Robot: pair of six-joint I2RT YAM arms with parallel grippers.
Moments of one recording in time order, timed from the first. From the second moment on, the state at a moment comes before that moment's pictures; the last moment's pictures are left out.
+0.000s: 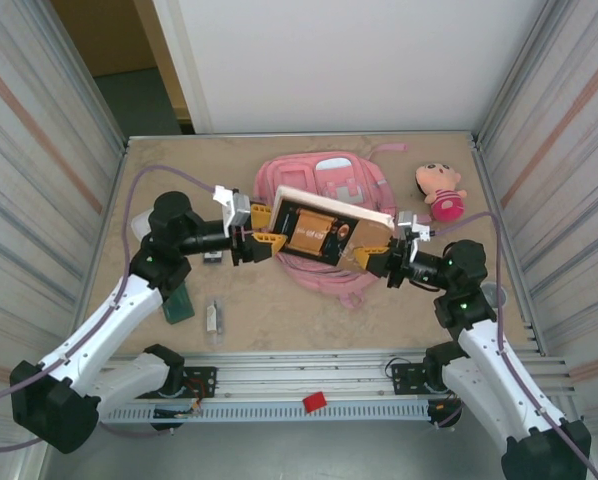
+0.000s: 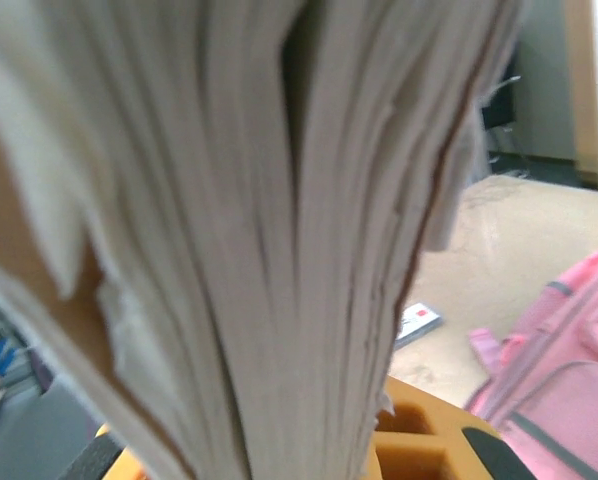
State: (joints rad) left arm -0.48 1.00 0.85 0.06 0.87 0.03; right arm 0.25 0.66 0.44 0.34 -0.94 0.45
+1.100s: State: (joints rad) left arm -0.79 1.87 1.35 -0.43 0.26 0.88; right arm 0.04 0.78 0.49 -0.03 -0.37 0.56
